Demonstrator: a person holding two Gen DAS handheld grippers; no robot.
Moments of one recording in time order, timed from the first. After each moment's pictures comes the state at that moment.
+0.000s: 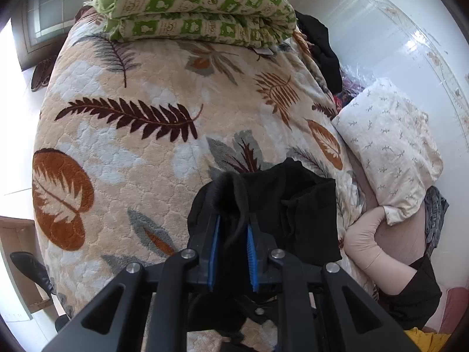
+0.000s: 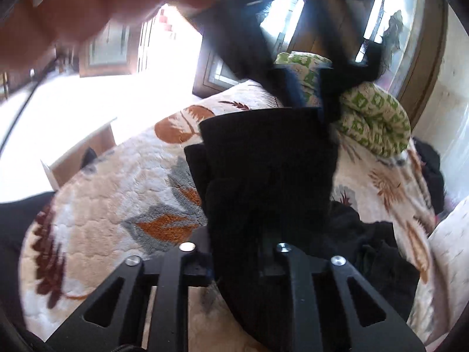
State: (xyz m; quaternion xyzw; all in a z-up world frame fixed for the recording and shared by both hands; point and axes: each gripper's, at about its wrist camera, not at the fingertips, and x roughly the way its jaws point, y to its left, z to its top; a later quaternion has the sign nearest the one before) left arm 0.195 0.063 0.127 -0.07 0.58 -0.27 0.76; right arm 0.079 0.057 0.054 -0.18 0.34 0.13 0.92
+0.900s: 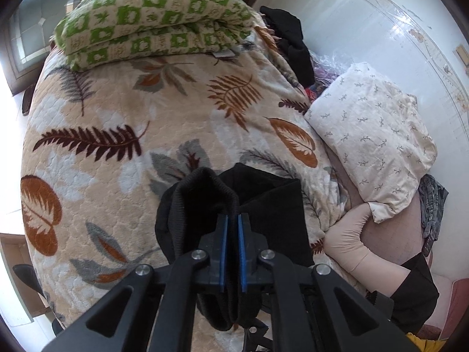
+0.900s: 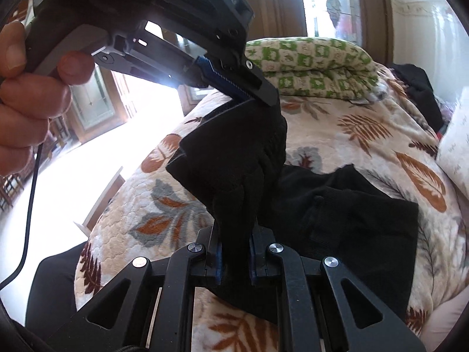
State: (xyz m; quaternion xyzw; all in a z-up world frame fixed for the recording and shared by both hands) left arm 0.168 -0.024 0.170 -0.03 0.57 -0.30 0.77; right arm 0.061 -0.046 0.093 0.02 0.36 0.12 0.92
